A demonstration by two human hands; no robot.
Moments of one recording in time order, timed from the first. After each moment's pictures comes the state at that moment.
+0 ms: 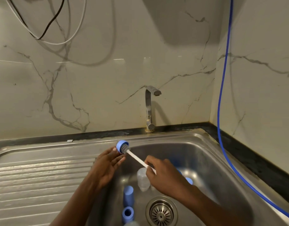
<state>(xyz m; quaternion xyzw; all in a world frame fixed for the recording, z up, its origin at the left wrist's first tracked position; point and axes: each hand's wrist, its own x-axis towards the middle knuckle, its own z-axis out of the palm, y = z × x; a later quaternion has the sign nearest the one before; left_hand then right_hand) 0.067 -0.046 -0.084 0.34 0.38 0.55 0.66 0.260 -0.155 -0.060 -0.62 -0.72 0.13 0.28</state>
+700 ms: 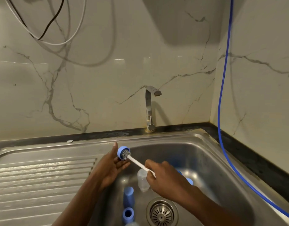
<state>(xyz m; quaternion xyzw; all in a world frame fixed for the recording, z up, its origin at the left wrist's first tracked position) 0.074 -0.054 -0.080 0.36 0.42 0.50 0.66 0.258 -0.158 -0.064 -0.61 -0.75 0.10 0.24</state>
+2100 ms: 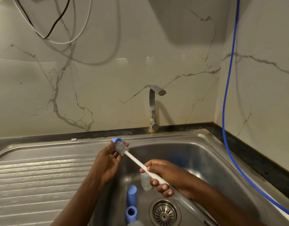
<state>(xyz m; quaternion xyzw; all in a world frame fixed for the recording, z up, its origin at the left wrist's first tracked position) 0.060 -0.049 -0.072 0.26 0.26 0.60 0.71 0.259 -0.160 -0.042 -0.47 -0.51 0.64 0.32</state>
